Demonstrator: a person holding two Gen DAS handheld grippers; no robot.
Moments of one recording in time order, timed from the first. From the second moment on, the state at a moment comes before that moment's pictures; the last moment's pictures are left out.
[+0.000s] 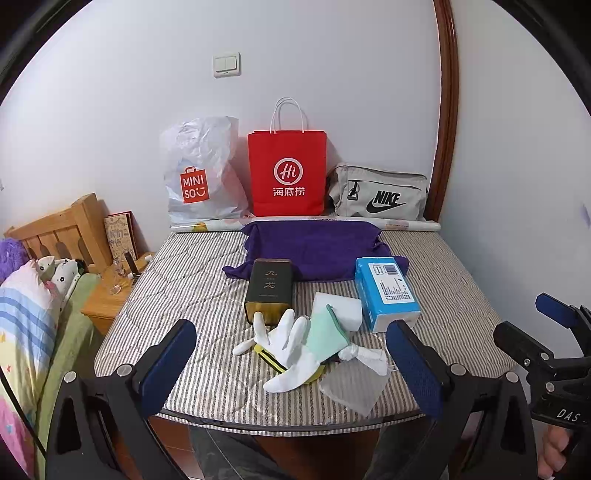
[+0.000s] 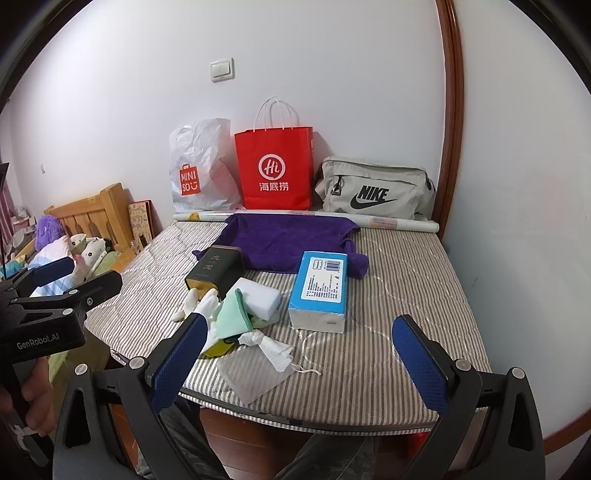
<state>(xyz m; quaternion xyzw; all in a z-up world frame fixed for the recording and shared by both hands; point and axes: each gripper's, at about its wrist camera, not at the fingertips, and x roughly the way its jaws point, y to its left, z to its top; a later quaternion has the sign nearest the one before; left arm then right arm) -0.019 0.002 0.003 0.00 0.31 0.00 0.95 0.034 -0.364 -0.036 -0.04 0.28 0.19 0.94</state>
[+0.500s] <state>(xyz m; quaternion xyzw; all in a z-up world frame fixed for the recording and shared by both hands) -0.017 0.006 0.001 0.00 0.31 0.00 0.95 0.037 -0.359 -0.048 -0.05 0.28 0.20 0.94</state>
